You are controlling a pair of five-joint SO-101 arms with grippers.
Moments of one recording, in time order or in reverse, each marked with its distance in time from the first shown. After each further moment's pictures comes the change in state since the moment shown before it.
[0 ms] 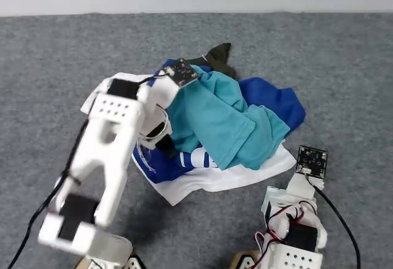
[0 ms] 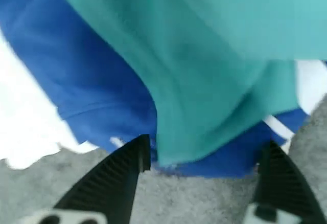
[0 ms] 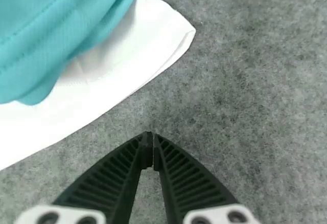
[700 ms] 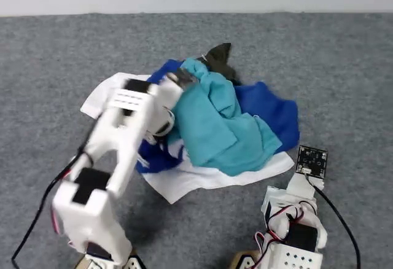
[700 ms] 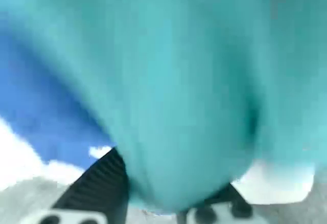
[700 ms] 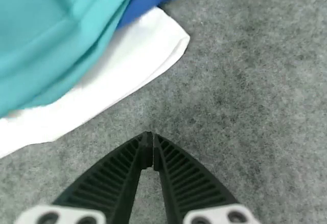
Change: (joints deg) left arm -3.3 7.9 -2.5 -6.1 4.7; right arm 0.0 0.0 0.0 0.0 0.0
